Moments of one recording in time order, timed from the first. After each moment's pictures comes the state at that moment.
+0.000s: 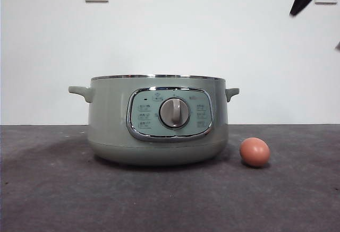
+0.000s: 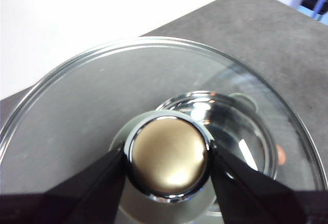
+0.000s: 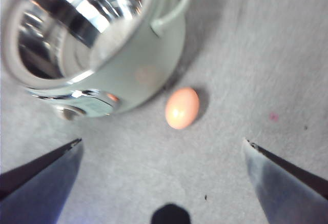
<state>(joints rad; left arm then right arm) -0.24 1.34 1.86 -1.04 0.28 0.18 0.08 1.14 1.05 -0.83 -0.47 -0.06</state>
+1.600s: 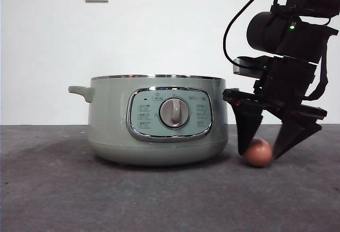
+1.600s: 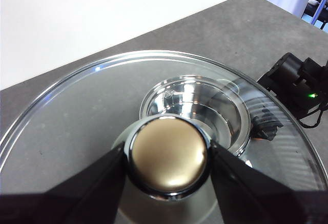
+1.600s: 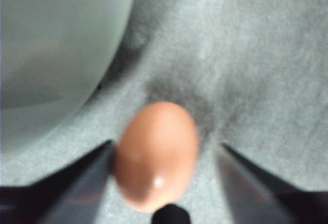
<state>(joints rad) -0.20 1.09 1.86 -1.26 0.28 0.17 0.38 1.73 1.06 -0.49 -0.11 0.12</state>
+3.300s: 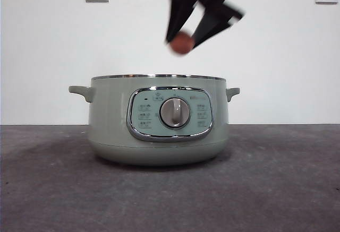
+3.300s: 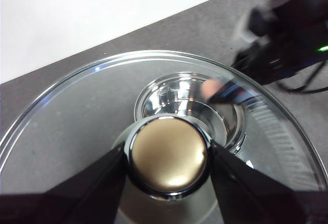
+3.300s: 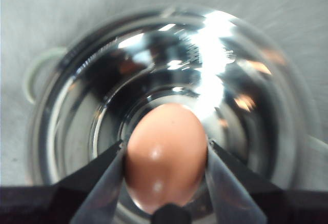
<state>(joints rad) -0.22 1.11 1.86 -1.26 0.28 0.17 0.61 1.76 1.61 -0.66 -0.11 0.01</state>
